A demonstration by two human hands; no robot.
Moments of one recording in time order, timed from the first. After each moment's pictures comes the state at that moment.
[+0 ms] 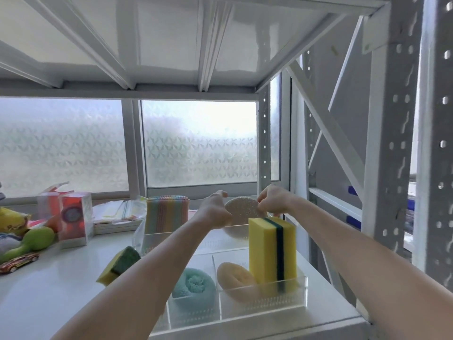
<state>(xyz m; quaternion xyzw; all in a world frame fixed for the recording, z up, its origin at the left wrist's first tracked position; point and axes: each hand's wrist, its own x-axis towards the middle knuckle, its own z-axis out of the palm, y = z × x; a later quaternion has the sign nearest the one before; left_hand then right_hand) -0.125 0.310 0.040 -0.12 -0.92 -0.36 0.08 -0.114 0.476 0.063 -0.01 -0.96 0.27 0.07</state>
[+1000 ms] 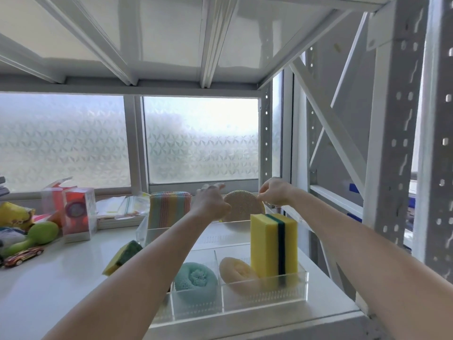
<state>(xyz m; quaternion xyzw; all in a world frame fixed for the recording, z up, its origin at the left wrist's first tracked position) -0.124 0.301 0.044 -0.10 -0.94 -0.28 0.17 -0.129 0.481 0.066 -0.01 -0.96 0.26 0.09</state>
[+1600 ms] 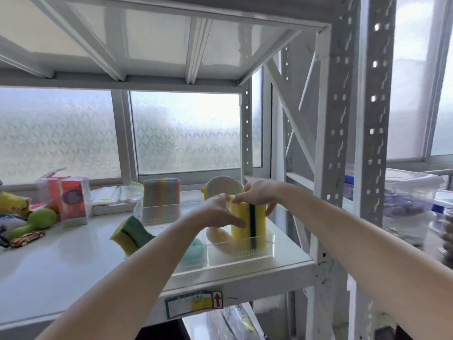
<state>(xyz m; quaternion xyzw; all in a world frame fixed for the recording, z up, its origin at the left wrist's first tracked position) -0.032 0.321 0.027 -0.17 -0.92 -0.35 -0.04 -0.016 0.459 0.064 -0.02 -0.98 0.22 0.01</state>
